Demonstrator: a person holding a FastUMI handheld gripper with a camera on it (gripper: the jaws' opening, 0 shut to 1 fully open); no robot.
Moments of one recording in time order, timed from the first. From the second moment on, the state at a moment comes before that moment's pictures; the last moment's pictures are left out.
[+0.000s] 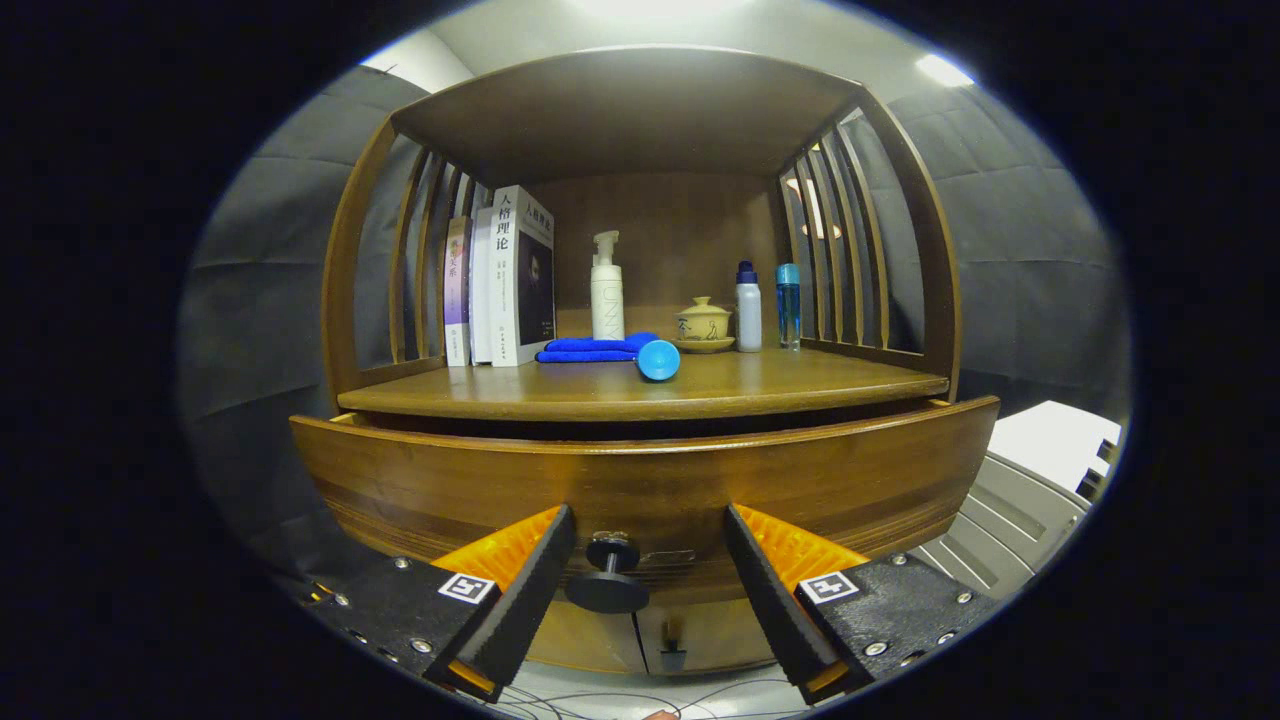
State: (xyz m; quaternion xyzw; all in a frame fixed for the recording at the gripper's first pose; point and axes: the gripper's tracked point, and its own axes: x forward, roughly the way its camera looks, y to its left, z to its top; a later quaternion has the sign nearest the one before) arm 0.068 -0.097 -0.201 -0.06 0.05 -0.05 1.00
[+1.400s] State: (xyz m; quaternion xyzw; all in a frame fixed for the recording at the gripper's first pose) arm 0.036 -0.088 -0.064 -0.17 -0.01 0.03 0.99
